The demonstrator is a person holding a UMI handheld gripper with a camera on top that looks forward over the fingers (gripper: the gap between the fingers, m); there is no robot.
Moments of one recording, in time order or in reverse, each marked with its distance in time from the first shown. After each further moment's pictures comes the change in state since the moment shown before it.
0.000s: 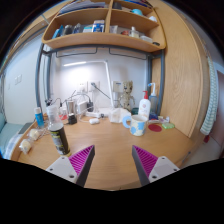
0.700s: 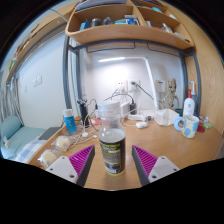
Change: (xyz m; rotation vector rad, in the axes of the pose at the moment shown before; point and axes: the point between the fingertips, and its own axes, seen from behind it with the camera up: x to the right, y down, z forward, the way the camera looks) arm -0.200 0.001 0.066 0.062 -0.285 0.023
